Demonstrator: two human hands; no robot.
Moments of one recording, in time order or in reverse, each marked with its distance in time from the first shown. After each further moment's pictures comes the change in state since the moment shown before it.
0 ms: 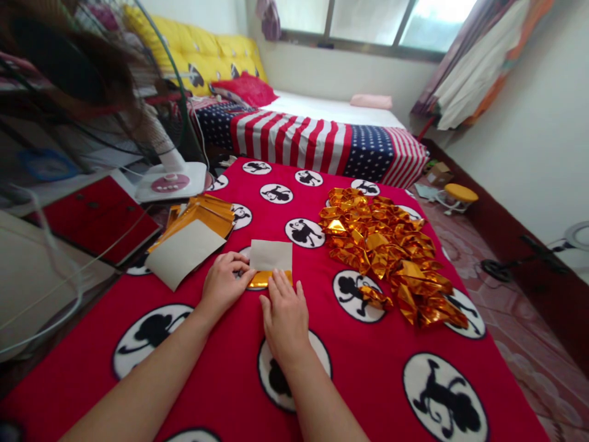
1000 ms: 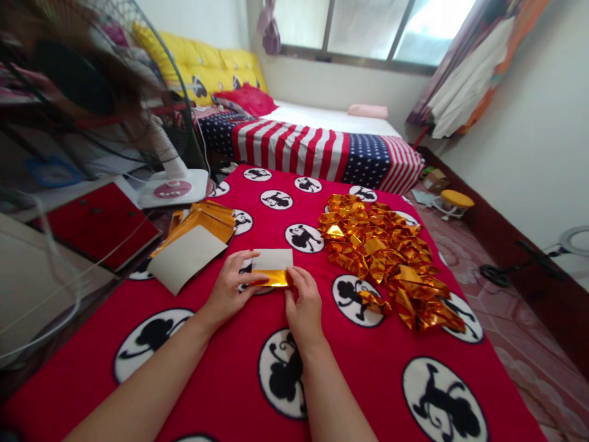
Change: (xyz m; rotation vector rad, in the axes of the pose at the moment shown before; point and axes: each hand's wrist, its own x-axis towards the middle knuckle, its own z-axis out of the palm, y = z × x) left_hand -0.004 0.006 -0.007 -0.179 -0.036 0.341; right_hand 0.016 0.039 -0.005 0.390 0.340 0.017
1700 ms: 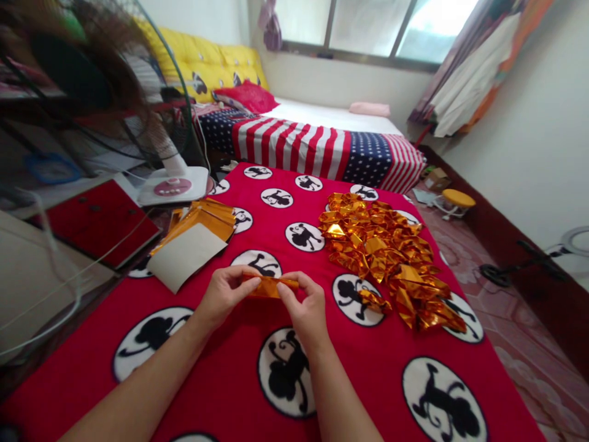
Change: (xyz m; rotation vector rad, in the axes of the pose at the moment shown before) left_hand 0.007 0.039 -0.011 -0.747 0.013 -0.482; right_hand 0.006 -0.041 -0.021 0.441 -0.042 0.220
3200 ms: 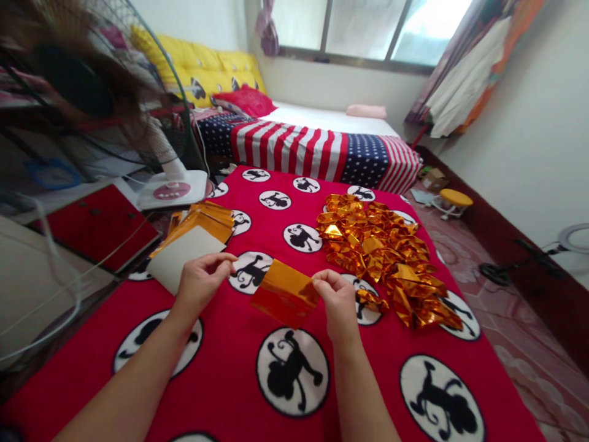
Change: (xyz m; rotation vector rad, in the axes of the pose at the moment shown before) left_hand 0.014 0.002 -0.031 0.274 0.284 0.054; right_hand 0.012 -0.006 -0.043 0.148 0.177 0.211
